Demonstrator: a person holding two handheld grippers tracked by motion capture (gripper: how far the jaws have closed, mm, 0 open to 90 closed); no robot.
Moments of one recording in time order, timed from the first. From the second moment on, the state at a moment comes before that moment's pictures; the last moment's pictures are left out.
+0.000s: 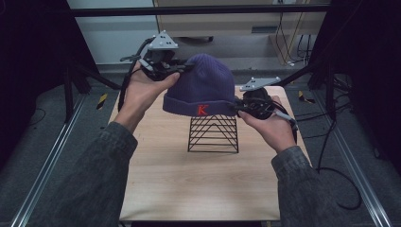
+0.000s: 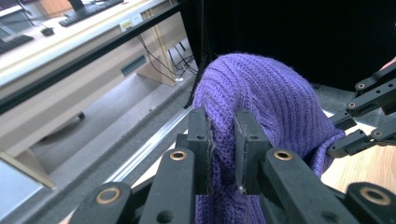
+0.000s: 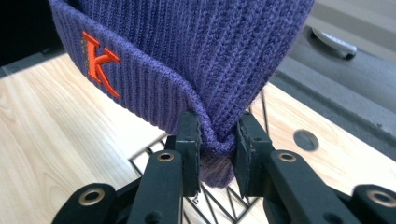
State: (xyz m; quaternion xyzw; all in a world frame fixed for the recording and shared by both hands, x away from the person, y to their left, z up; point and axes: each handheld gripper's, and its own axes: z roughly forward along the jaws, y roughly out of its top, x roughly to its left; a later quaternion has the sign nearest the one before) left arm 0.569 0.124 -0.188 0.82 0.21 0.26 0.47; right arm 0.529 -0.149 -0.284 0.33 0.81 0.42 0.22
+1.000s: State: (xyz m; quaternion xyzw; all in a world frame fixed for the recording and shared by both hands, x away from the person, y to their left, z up) left arm 0.593 0.084 -0.249 0.84 0.21 0.23 0.44; right arm 0.540 -0.181 -0.341 0.38 0.83 0.37 0.20
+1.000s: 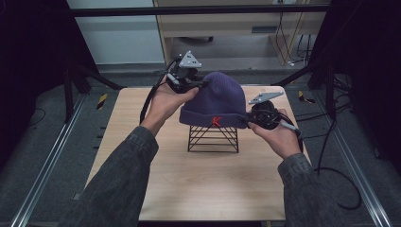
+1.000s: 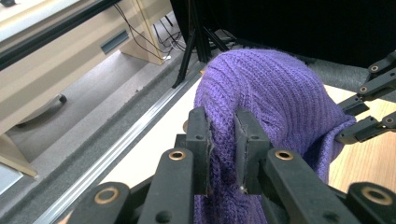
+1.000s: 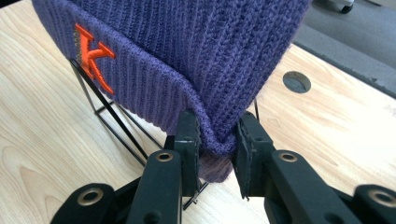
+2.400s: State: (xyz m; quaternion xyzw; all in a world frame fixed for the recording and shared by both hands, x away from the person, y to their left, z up) left arm 0.571 0.101 -0.328 0.87 0.19 0.21 0.41; right arm 0.536 -0.175 -0.418 0.39 0.84 0.34 0.18
